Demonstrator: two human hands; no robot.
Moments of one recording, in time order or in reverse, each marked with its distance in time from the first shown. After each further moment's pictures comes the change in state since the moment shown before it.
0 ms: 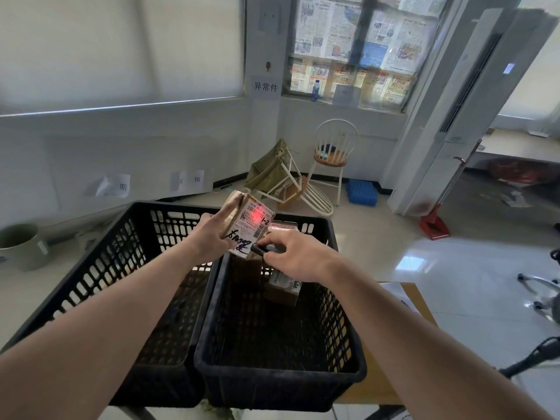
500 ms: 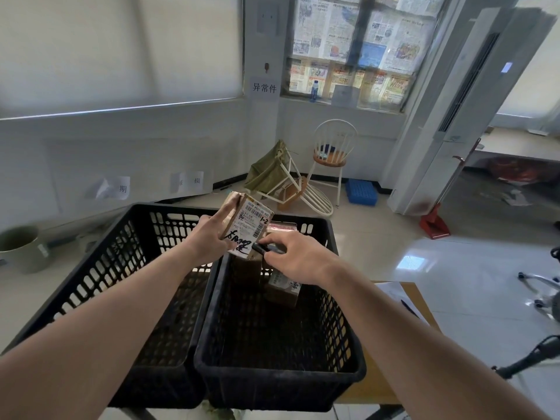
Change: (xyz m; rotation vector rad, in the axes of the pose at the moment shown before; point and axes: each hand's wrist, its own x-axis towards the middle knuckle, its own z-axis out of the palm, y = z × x) left_hand -0.005 0.006 -0.002 -0.044 -0.009 -0.010; right_hand -0.004 0.004 0.002 0.031 0.061 -0.020
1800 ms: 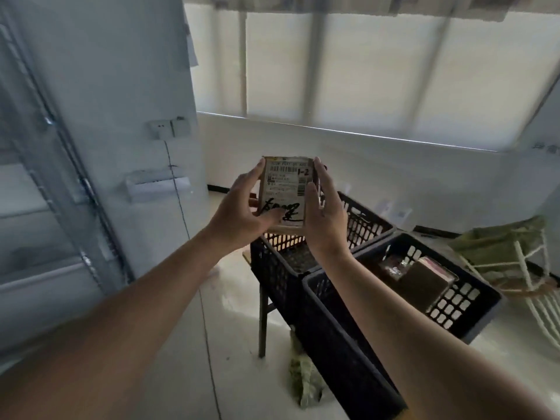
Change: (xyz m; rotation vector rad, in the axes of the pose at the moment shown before) left_hand -0.331 0.128 0.033 0.073 1.061 -0.165; right_hand -0.105 -0.070 0.073 0.662 -0.013 -0.875
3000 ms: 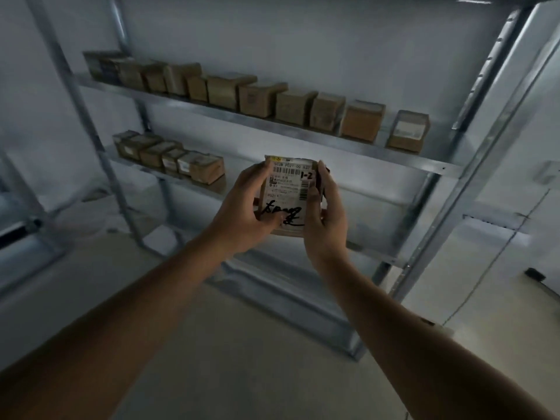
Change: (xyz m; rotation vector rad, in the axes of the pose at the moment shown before) left_hand -0.407 -0.142 -0.631 0.565 0.687 -0.430; right_hand -0.329 -0.297 0.662 0.598 -0.820 -0.151
